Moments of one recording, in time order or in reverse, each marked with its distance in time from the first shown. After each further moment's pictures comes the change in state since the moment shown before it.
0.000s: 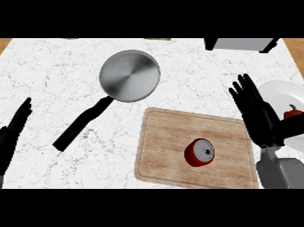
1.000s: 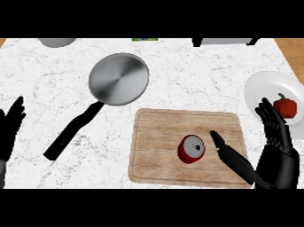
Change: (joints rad) left arm -0.093 -0.050 0.077 0.112 0.059 0.059 0.299; right arm 0.315 0.133 0.210 -0.442 0.665 -0.667 -0.127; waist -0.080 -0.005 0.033
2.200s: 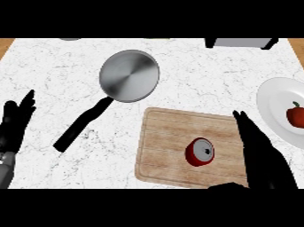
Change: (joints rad) left arm -0.059 -0.023 -0.028 0.004 -0.035 -0.024 0.031; right arm -0.170 -0.207 0.239 -0.251 0.600 0.830 1.189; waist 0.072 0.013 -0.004
